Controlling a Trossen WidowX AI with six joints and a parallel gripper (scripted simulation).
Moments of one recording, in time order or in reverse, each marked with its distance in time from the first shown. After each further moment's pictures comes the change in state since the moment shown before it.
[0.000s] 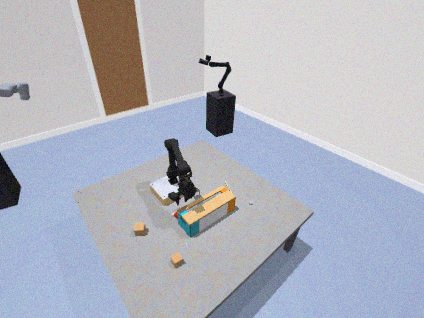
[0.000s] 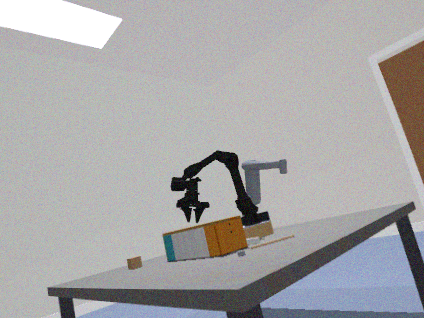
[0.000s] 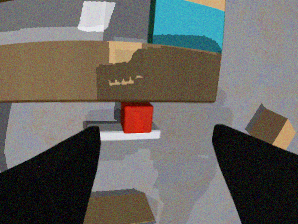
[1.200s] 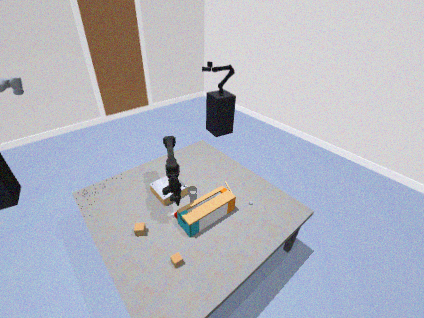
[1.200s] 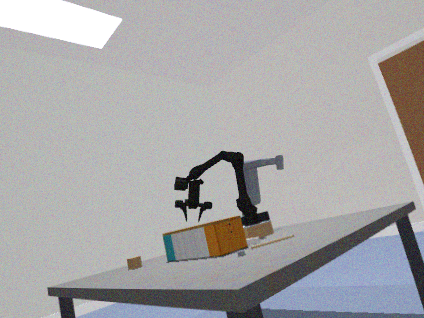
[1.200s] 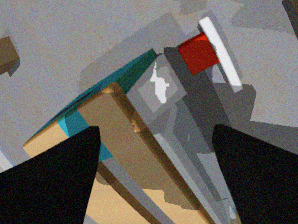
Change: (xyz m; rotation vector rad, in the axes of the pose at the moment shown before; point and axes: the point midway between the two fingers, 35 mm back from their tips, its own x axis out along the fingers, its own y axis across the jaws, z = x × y) arm -0.001 -0.022 -0.022 2.234 0.040 0.327
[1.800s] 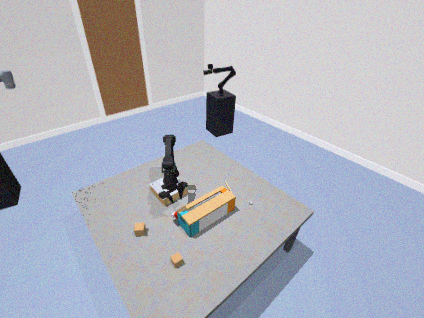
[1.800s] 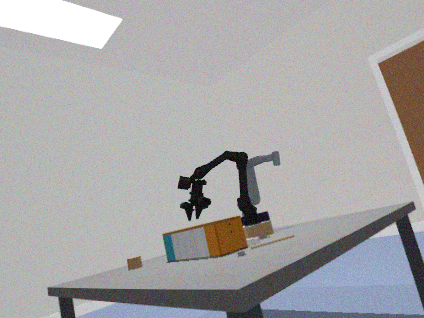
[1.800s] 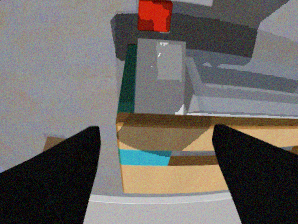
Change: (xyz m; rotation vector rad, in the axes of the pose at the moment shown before) arm -0.009 -0.006 0.010 0.960 0.123 0.025
